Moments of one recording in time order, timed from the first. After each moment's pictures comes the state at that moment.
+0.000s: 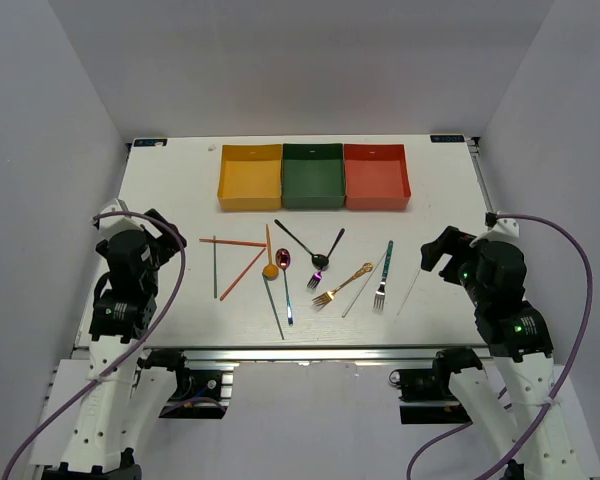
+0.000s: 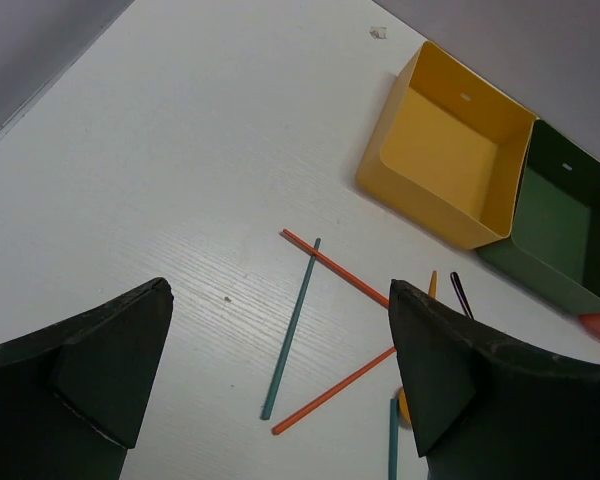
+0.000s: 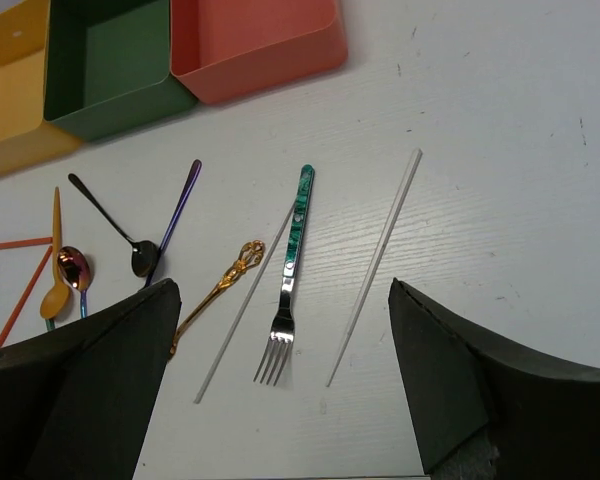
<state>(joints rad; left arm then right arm) -0.08 0.63 0.79 -0.52 -0.36 -0.48 0.19 0.52 0.79 -0.69 0.09 0.40</state>
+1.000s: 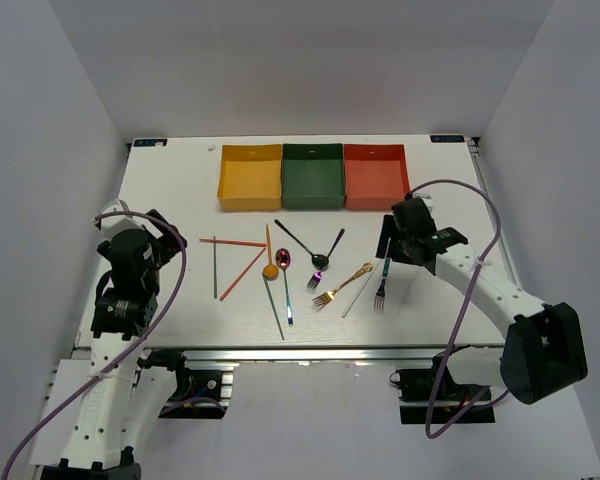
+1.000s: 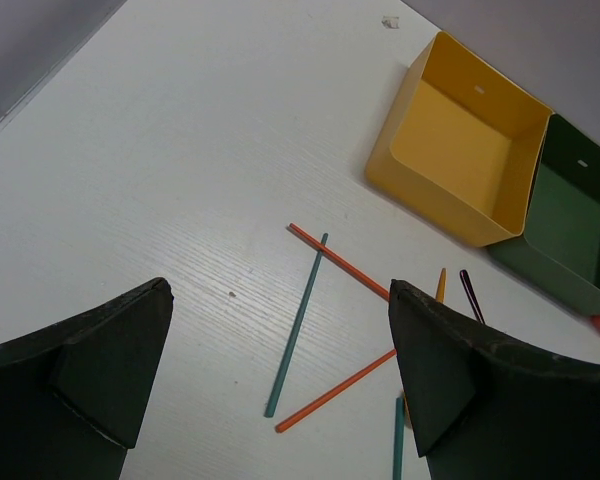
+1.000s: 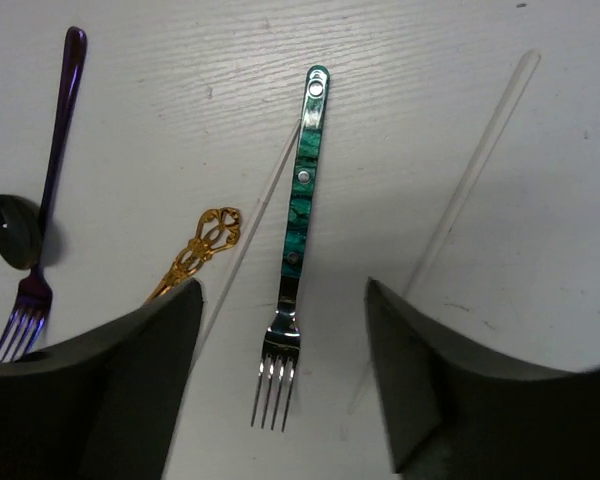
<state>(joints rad) -0.09 0.64 0.78 -0.52 -0.37 -0.49 0.43 1.26 0.88 -0.55 0.23 0.49</state>
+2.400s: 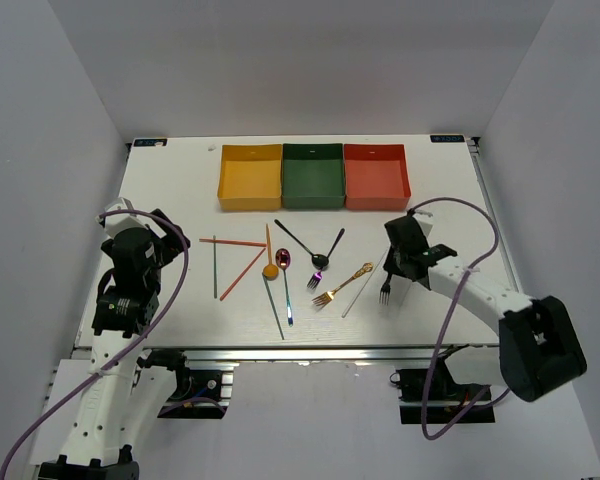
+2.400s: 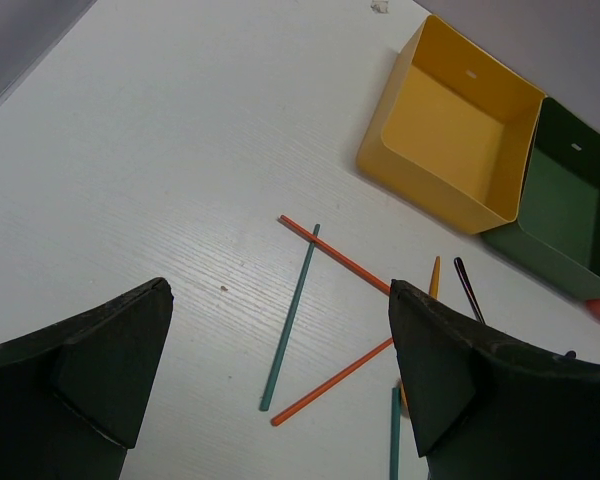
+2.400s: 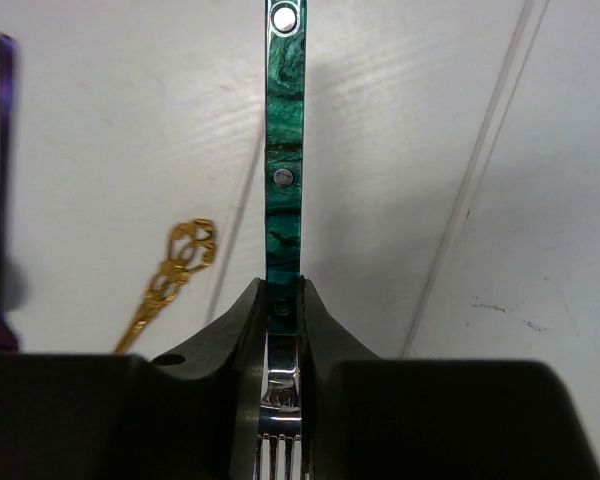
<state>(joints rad) -0.10 0.65 0.78 -0.52 -0.35 -0.49 0.48 1.33 0.69 -0.37 0.33 0.65</state>
